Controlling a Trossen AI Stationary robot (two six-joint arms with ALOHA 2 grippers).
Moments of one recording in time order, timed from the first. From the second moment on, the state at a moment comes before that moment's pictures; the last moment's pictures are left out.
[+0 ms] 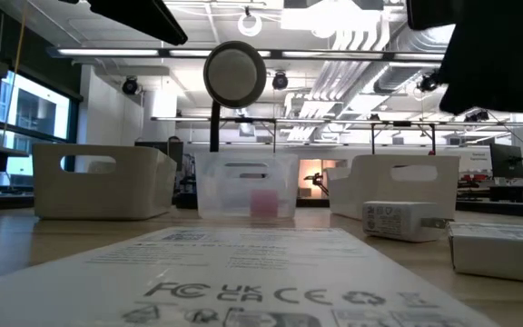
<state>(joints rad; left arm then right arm) -0.41 1.36 1.01 -0.55 -0.79 -0.10 0.58 1.50 0.90 -0.29 0.28 1.16</state>
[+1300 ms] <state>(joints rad) -0.41 1.36 1.01 -0.58 -0.78 -0.10 0.43 1.57 0.90 -0.26 -0.07 1.25</state>
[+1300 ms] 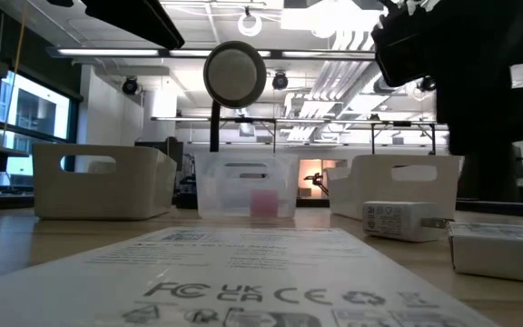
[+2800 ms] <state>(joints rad) -0.41 1.36 1.01 -0.58 -0.77 -0.08 0.40 1.87 1.22 -0.65 0.12 1.25</state>
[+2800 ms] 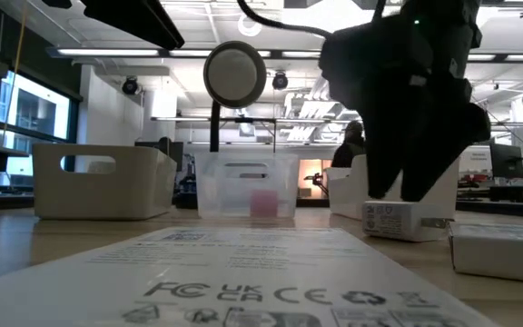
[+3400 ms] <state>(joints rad) -0.41 1.36 1.01 -0.60 -0.77 -0.07 0.39 1.87 1.20 -0.65 0.10 1.26</state>
